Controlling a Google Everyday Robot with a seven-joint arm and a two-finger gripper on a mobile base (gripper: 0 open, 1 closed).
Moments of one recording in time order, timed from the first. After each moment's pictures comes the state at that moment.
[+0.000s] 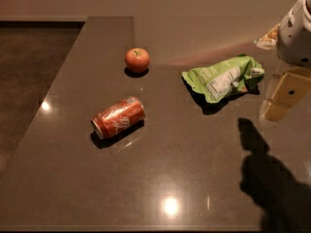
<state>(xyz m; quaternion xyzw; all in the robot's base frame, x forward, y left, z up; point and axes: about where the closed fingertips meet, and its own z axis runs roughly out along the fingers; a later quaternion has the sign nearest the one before) 0.438 -0.216 0.980 -0.60 0.78 -0.04 0.16</state>
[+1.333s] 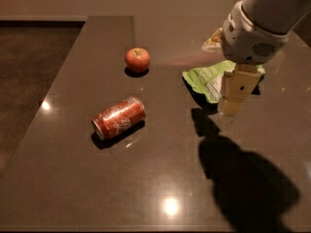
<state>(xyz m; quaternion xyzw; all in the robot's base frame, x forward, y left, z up) 0.465 -0.138 0.960 -0.70 0.70 0.02 0.17</state>
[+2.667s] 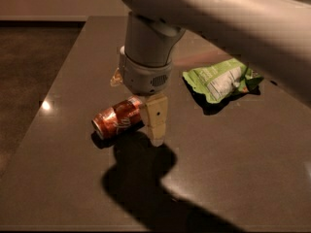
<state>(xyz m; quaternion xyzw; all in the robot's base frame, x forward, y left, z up) 0.453 0.025 0.894 -0.87 0.49 0.04 0.11</state>
